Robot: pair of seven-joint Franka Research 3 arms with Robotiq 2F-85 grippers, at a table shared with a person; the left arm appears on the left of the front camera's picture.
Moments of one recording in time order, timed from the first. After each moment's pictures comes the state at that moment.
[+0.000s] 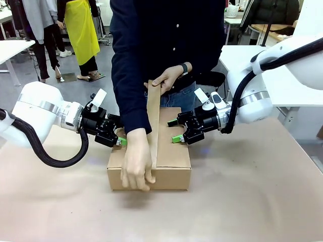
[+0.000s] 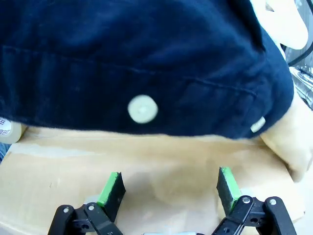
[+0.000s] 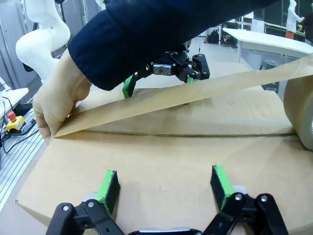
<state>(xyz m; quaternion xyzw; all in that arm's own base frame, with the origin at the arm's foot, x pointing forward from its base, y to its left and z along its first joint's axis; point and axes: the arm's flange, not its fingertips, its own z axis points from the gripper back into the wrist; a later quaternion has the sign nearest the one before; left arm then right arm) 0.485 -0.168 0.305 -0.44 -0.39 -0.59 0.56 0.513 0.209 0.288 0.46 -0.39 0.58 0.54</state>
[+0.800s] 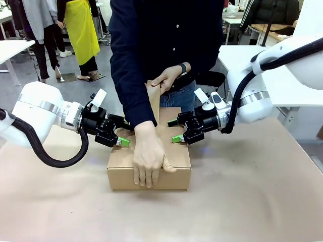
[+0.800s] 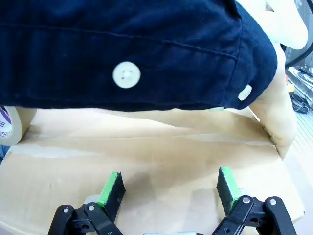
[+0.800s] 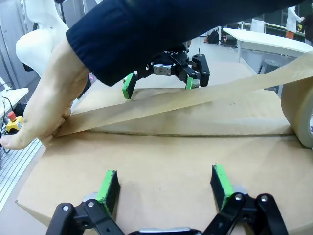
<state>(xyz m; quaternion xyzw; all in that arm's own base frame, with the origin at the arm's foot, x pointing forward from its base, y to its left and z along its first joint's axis) 0.485 -0.168 0.305 -0.44 -0.39 -0.59 0.56 0.513 0.209 0.288 0.46 -0.39 0.58 0.54</state>
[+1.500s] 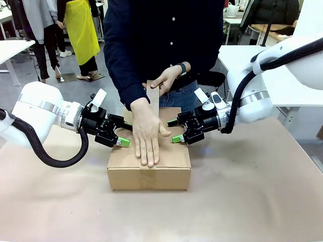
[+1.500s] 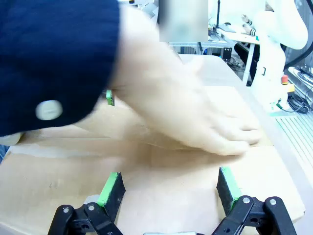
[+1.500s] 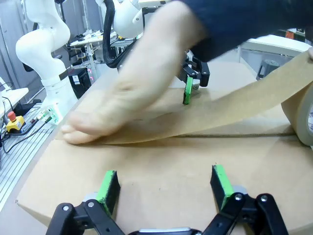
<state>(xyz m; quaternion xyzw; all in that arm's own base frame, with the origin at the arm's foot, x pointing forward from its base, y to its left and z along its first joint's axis) 0.485 -0.168 0.305 -0.44 -0.39 -0.59 0.56 0.513 0.209 0.288 0.46 -0.39 0.58 0.54</state>
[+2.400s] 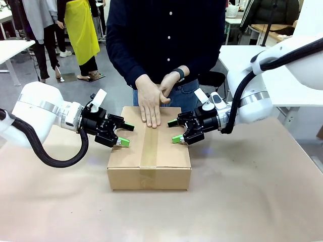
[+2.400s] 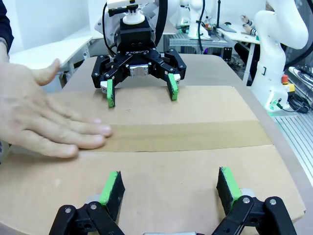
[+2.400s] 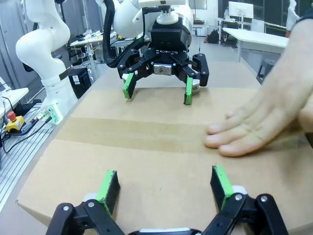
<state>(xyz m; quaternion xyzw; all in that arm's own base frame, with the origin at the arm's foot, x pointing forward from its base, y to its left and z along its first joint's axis) 0.485 -0.168 0.305 -0.43 -0.39 -0.59 0.56 0.512 0.209 0.288 0.46 -0.39 0.58 0.54</state>
